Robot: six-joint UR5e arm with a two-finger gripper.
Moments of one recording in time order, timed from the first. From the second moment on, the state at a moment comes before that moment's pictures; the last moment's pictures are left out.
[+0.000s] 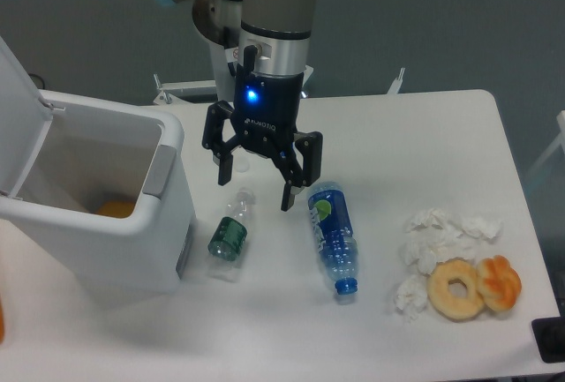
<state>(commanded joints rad) 2.43 -1.68 -1.58 -0.94 1.23 0.89</state>
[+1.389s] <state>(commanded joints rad) 2.44 -1.71 -1.69 -0.94 1.51 0.83</state>
